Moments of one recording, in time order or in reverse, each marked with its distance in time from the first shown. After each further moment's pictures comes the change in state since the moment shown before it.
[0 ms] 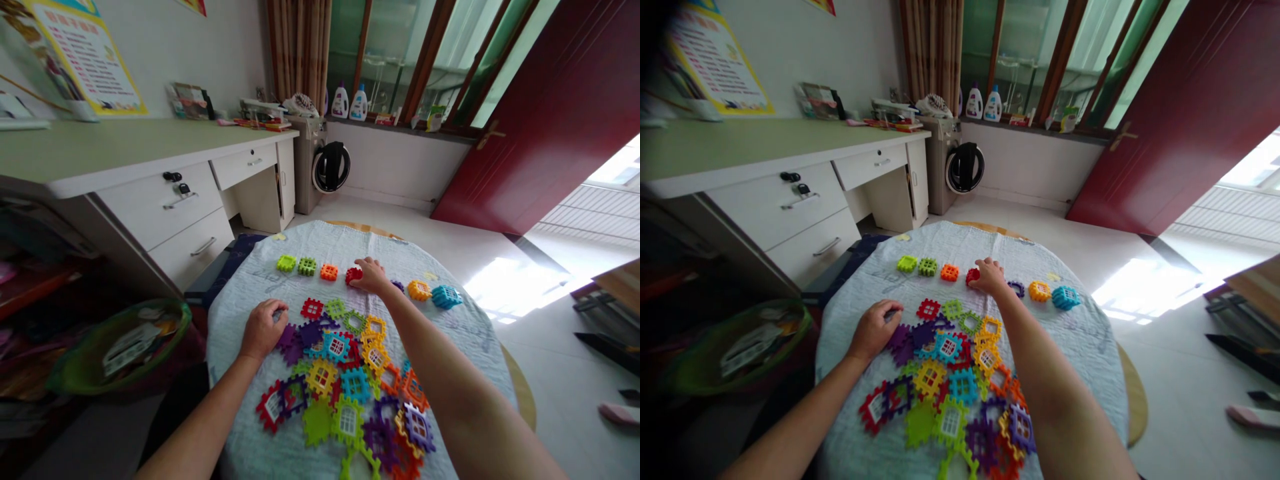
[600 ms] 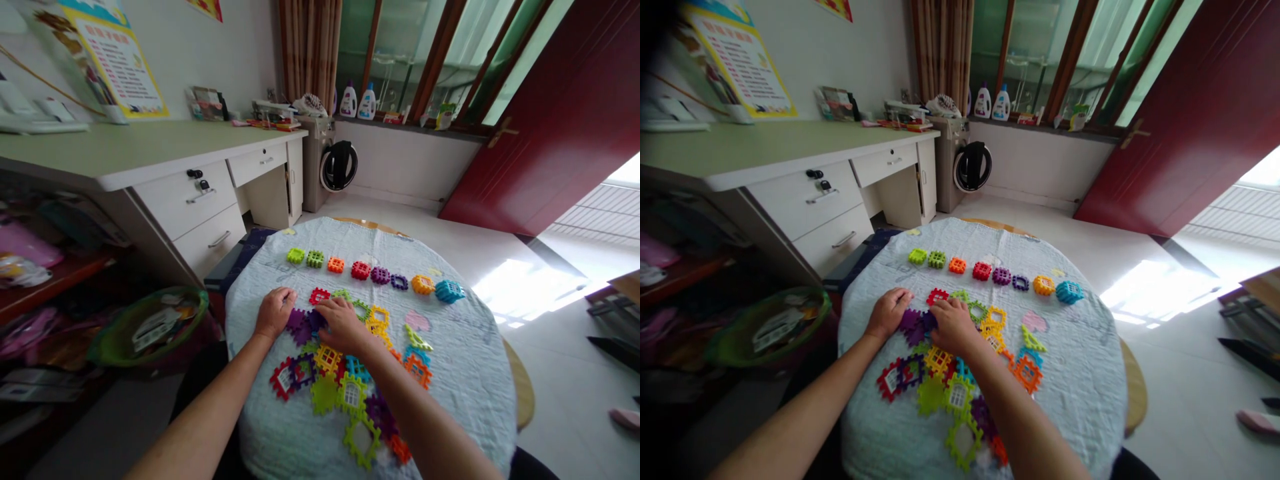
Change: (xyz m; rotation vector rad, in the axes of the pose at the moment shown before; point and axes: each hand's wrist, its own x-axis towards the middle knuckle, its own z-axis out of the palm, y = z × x) left_hand 0.001 0.006 -0.005 -0.028 -0.022 -0.051; right_hand -0.133 -0.106 0.024 0.187 -0.109 -0.453
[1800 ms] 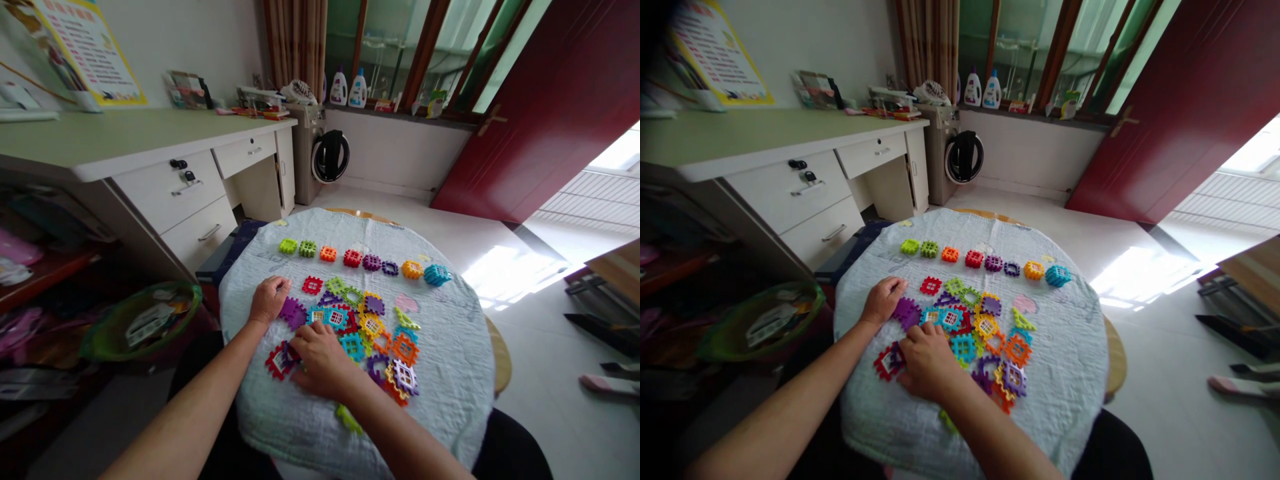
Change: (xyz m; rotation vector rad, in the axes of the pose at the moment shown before) left_hand -0.001 0.001 0.001 0.044 0.006 0.017; right_hand -0.053 -0.060 0.024 -0.031 -0.058 -0.103
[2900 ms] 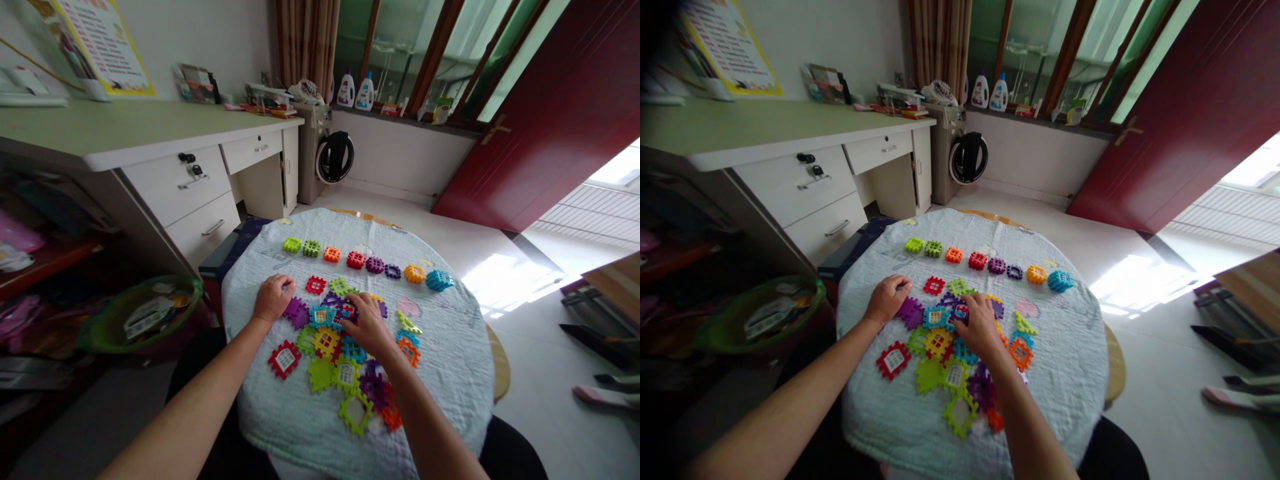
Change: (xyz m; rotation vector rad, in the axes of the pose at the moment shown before) left_hand 0.001 -0.004 0.004 0.041 0.001 0.038; right_hand -0.016 0.095 -0.012 0.121 0.342 0.423
